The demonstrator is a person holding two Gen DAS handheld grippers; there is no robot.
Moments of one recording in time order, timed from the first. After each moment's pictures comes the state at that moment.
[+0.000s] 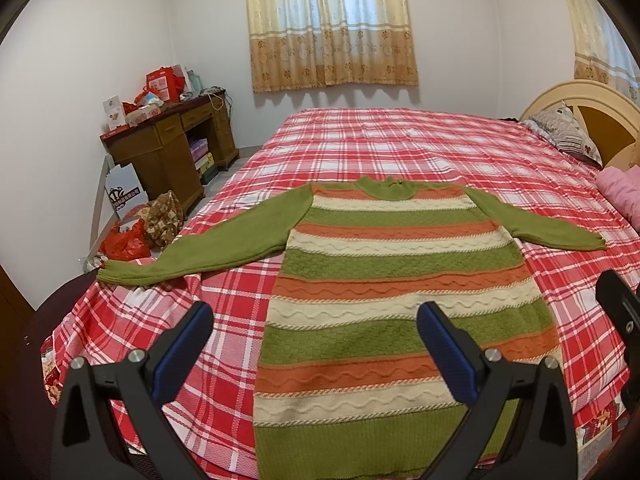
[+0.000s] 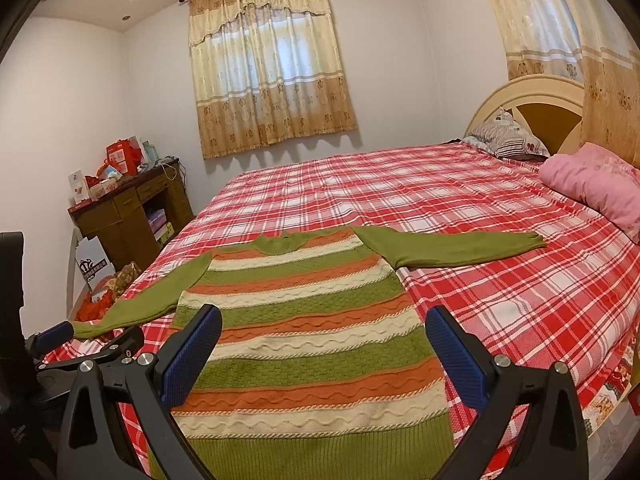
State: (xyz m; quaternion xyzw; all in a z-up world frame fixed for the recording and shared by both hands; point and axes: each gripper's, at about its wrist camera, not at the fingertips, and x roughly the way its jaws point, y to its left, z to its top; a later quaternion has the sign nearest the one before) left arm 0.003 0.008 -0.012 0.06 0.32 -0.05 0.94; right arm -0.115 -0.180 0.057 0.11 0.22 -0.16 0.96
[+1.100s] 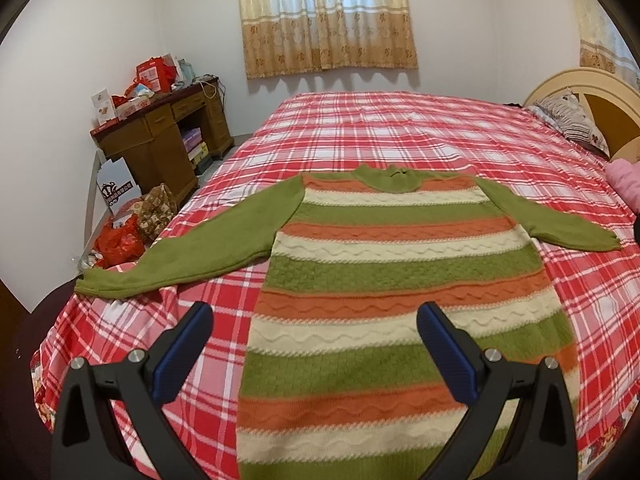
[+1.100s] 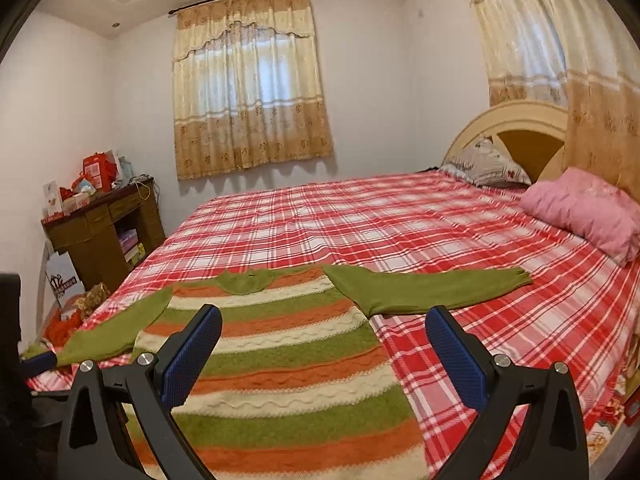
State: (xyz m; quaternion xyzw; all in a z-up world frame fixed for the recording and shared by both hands) left arm 0.061 -0.009 -0.030 0.07 0.35 -0.05 0.93; right arm -0.062 -0.214 0.064 0.08 0.17 -0.22 0.96
